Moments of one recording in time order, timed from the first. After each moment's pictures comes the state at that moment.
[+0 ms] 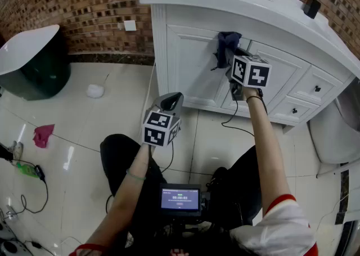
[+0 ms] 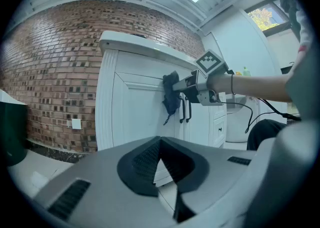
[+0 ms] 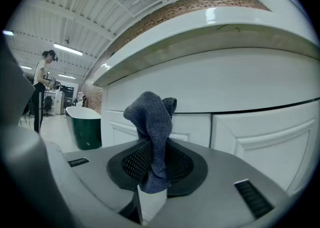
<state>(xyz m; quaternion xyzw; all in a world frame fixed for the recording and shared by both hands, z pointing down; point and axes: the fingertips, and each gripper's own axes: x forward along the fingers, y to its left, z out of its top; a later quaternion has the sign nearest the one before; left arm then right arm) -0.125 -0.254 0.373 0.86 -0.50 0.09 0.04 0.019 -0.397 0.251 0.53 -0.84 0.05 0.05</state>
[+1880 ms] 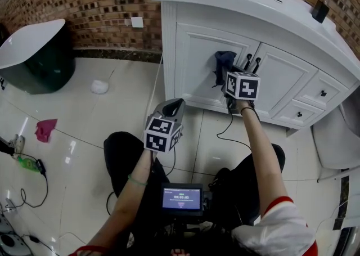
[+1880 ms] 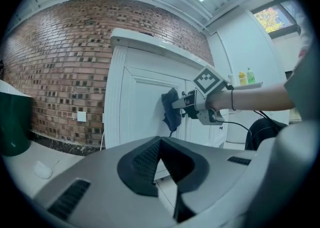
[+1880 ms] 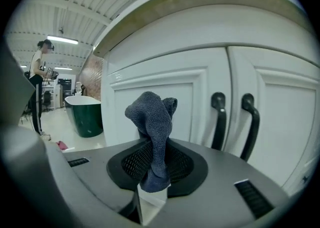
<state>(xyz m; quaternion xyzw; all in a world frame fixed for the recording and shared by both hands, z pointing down) -0.146 -0.238 0.395 0.85 -0.52 0.09 0.07 -0.008 -0.401 0.349 0.53 -0.84 0.09 0.12</state>
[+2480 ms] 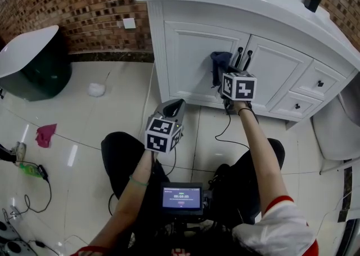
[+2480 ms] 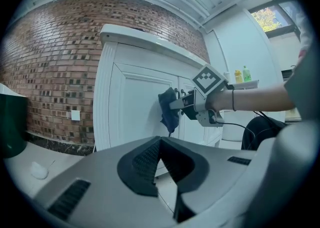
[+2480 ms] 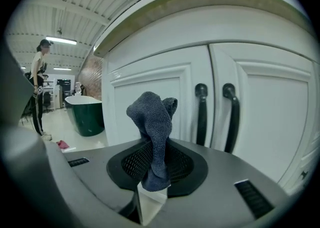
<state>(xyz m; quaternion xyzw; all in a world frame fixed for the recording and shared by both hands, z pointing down) -0.113 -0.236 0.402 0.86 -0.50 0.10 0.07 0.014 -0.388 0.360 0.53 -0.83 0.10 0.12</state>
